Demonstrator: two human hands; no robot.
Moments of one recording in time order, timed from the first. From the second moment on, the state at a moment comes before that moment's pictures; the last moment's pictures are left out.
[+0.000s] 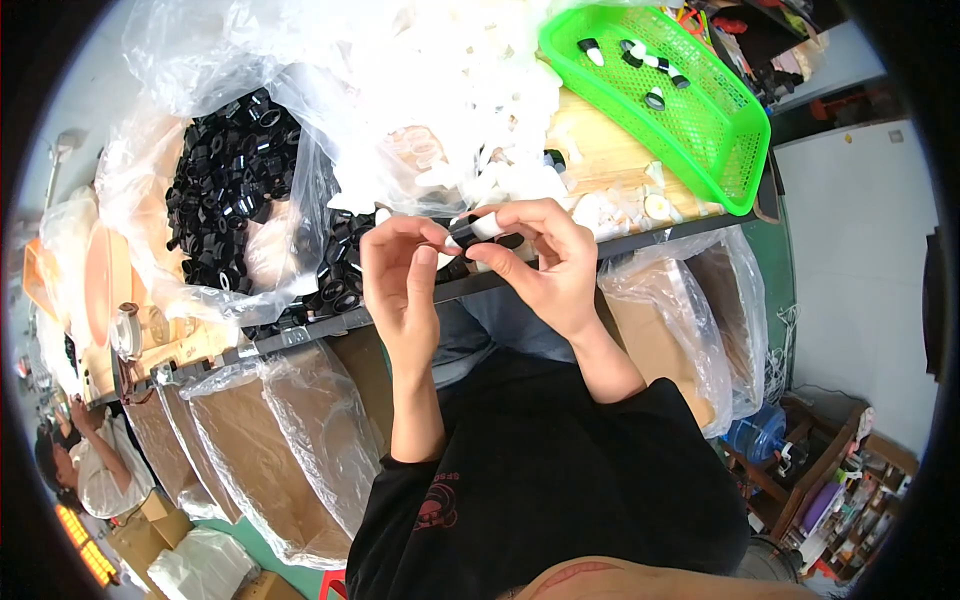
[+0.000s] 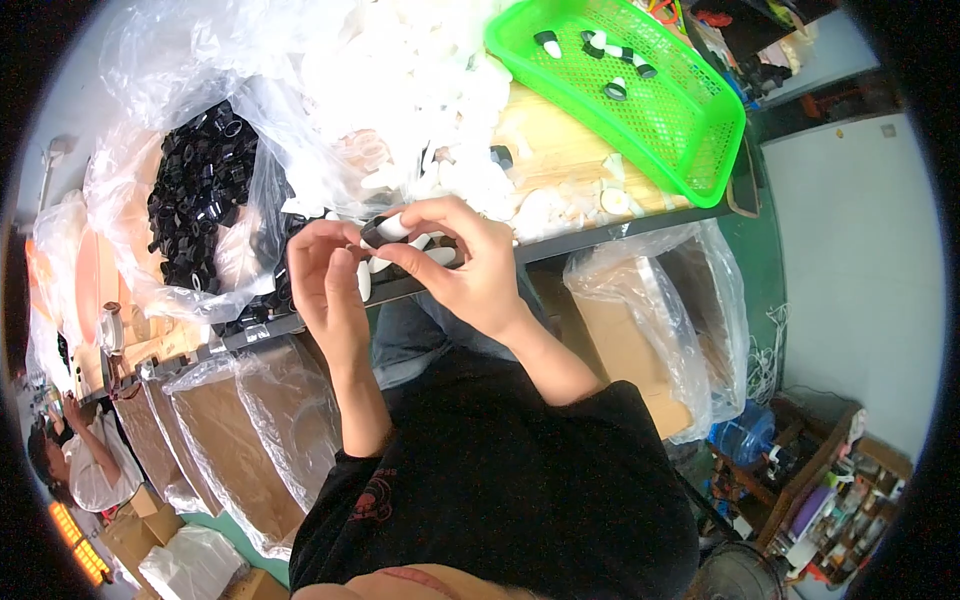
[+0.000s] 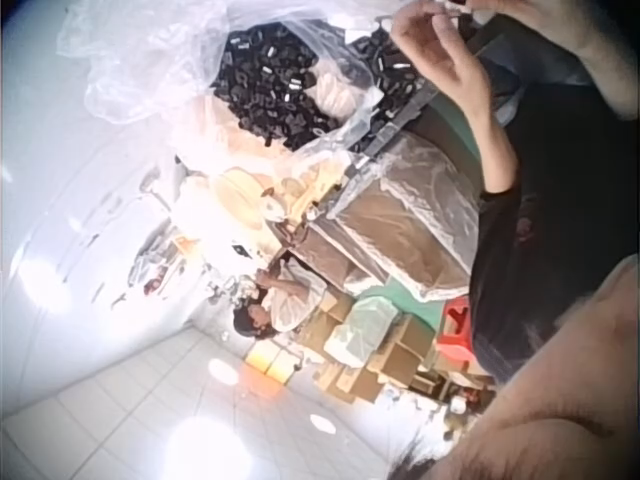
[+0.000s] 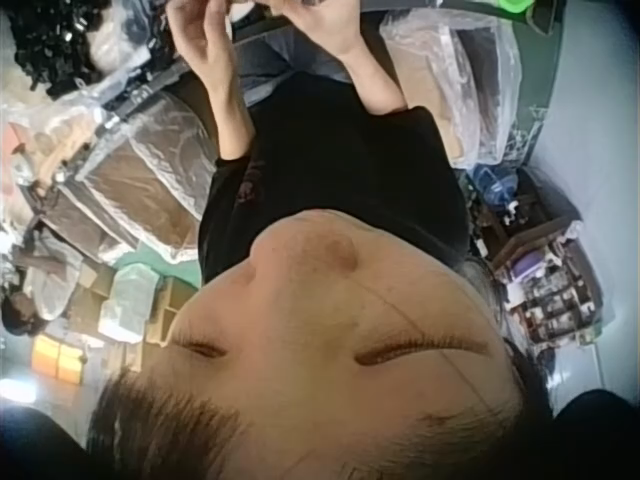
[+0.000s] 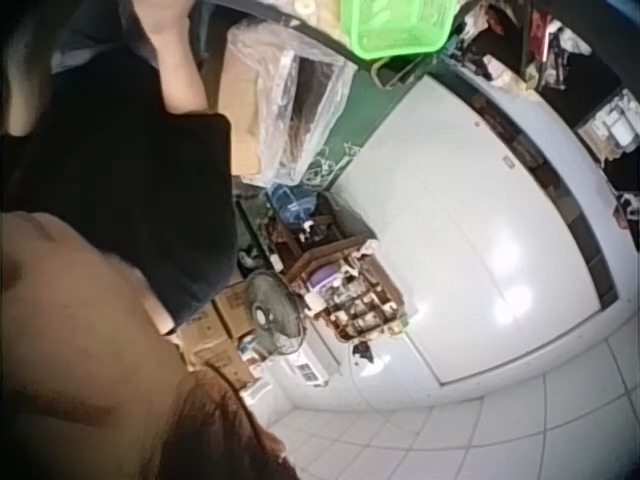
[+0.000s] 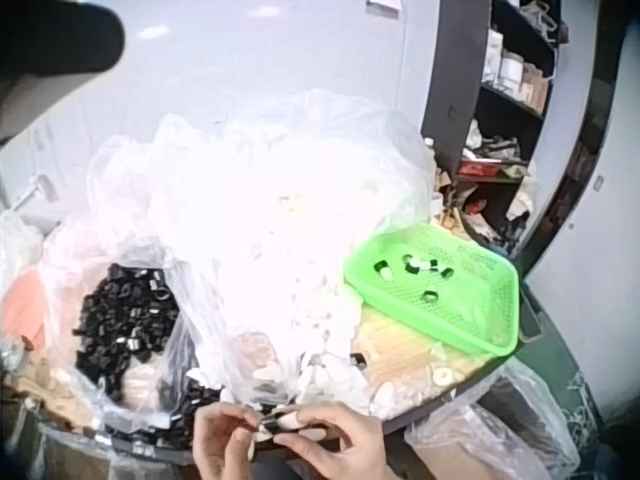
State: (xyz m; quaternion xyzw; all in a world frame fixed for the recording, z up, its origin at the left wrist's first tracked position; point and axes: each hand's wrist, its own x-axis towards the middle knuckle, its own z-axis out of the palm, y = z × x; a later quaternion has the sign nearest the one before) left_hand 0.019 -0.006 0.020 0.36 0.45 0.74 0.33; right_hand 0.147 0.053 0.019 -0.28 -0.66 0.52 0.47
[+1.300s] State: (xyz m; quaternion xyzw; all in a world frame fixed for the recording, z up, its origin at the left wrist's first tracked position) left_hand 0.016 -0.011 0.000 0.32 0.41 0.74 0.42; right_hand 0.144 0.056 0.030 -0.27 -0.71 0.47 0.45
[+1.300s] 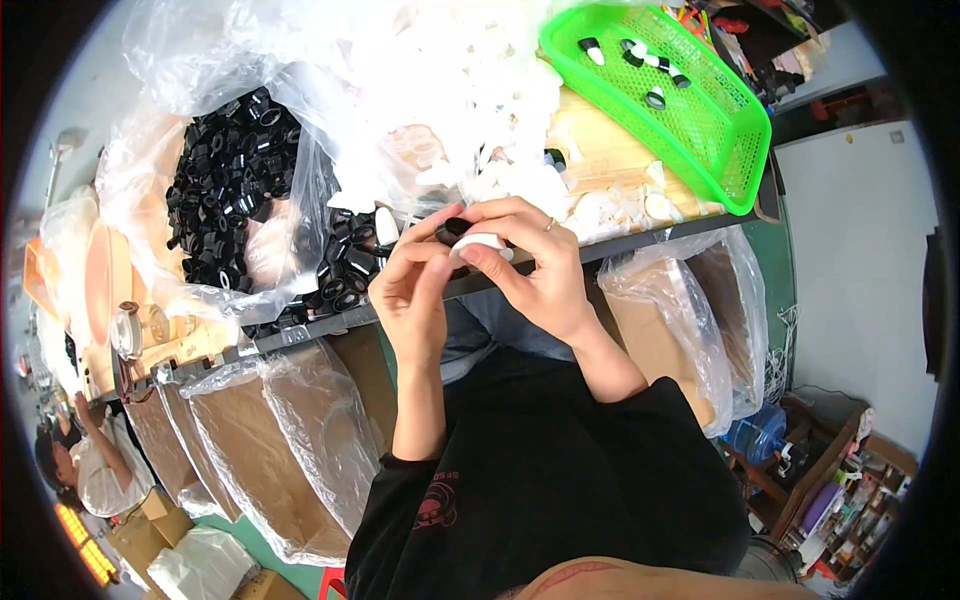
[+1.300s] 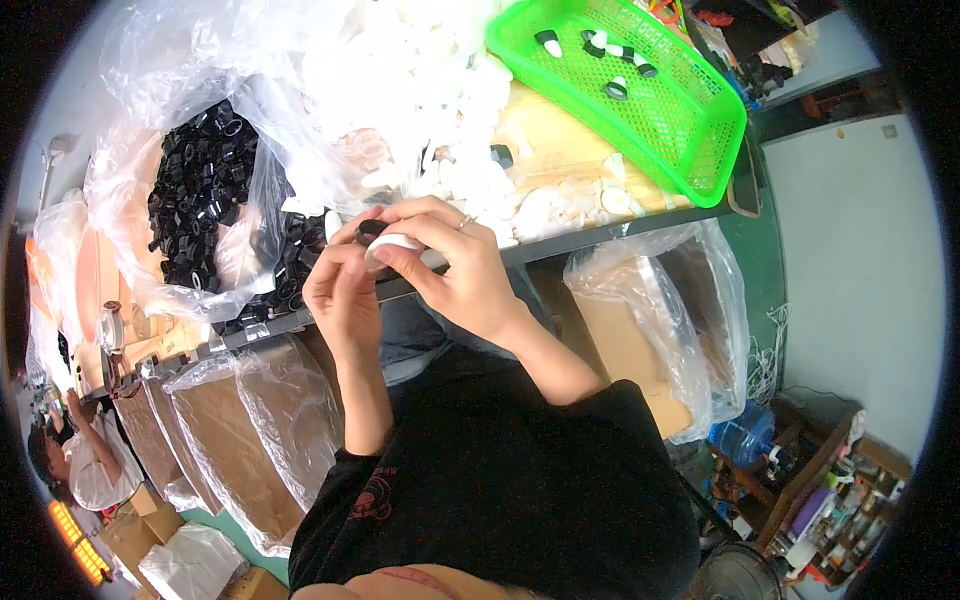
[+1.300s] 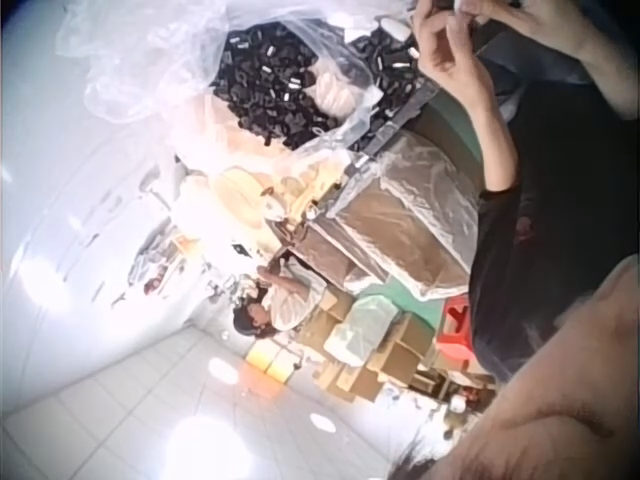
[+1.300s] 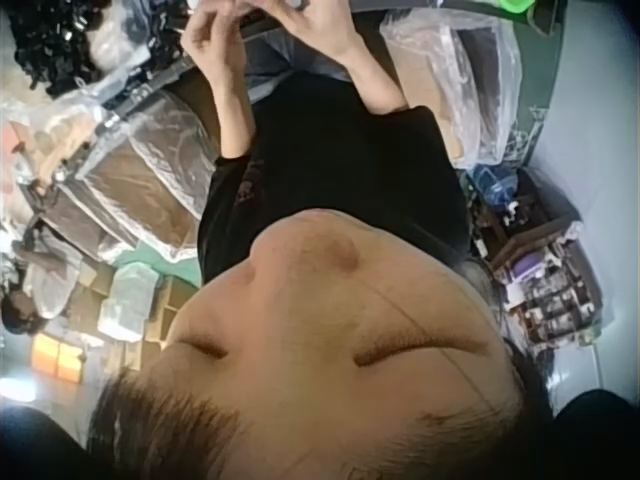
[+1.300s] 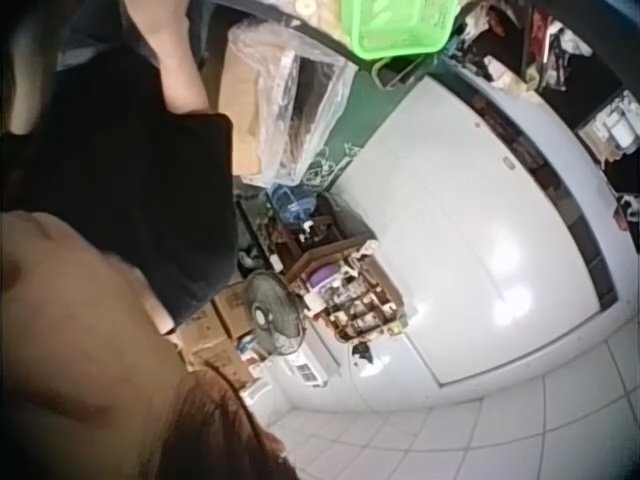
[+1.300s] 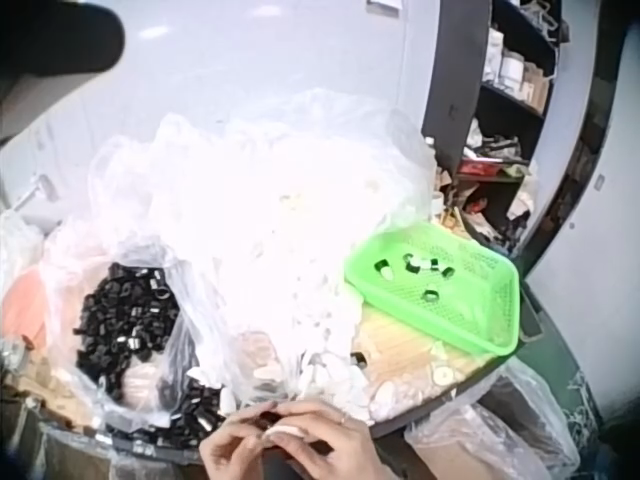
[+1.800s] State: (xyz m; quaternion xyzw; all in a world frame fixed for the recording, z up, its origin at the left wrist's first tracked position) left_hand 0.018 -0.011 -0.010 0.26 0.35 0.79 0.43; right_hand 0.136 0.053 0.028 -0.30 -0.74 0.33 0.50
